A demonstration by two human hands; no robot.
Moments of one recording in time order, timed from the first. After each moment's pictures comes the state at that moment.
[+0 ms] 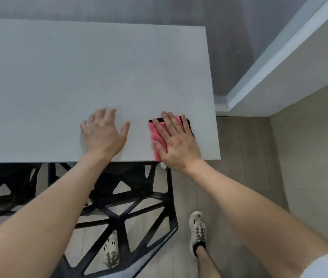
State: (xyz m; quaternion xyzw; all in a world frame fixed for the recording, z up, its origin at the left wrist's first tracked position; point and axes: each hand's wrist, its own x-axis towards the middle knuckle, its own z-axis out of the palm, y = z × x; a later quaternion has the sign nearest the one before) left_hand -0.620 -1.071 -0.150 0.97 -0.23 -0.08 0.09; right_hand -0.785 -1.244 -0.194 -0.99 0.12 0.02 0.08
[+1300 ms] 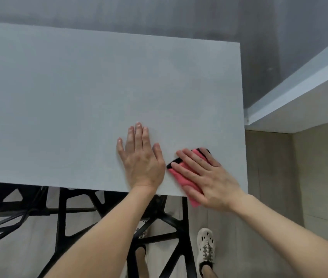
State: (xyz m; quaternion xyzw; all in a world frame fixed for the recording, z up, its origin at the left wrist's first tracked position) left_hand -0.642 -1.118 -0.185 0.97 -0.20 -0.01 0.11; right_hand -0.795 -1.282 -0.169 -0.99 -0.08 0.09 0.07
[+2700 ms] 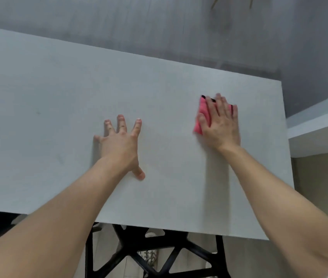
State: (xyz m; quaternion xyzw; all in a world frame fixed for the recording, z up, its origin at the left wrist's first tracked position) left_hand -0.419 -1.024 -0.106 0.91 -0.27 -0.29 -0.11; right_hand -0.526 -1.304 -0.181 -0.95 0.30 0.04 0.06
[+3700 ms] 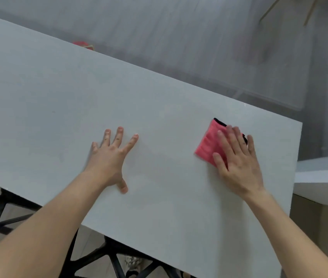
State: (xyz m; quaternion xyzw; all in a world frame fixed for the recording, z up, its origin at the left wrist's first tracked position) left_hand -0.421 -1.026 -0.107 0.92 -0.21 -0.31 -0.10; right_hand -0.564 -1.369 -0.165 -0.99 0.10 0.07 0.08
